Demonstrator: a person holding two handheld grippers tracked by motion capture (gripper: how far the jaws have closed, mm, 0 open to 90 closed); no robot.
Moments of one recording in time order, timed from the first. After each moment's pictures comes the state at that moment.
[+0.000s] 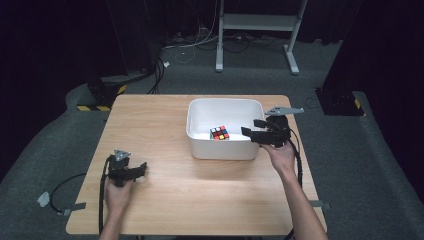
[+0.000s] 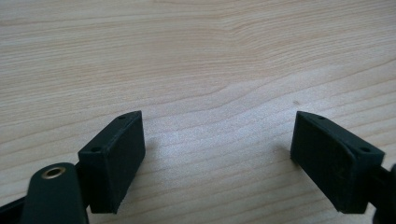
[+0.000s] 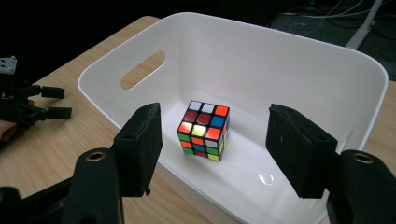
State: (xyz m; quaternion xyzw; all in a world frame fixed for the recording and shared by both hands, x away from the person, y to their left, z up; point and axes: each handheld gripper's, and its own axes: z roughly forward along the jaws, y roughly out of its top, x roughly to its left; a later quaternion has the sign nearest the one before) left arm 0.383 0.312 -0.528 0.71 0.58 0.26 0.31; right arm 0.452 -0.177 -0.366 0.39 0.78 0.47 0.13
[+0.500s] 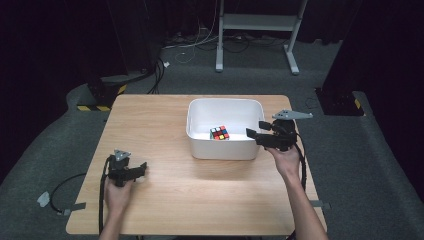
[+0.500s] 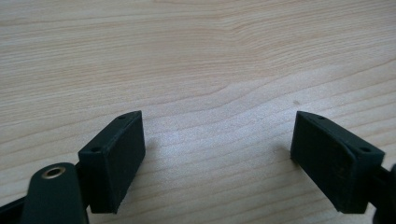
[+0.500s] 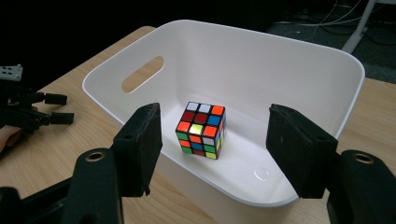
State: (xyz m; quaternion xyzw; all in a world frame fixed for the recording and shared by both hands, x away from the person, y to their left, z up) left arm 0.383 0.312 -0.528 0.71 0.58 0.26 0.31; right arm 0.439 -0.191 -0.367 0.39 0.77 0.48 0.14
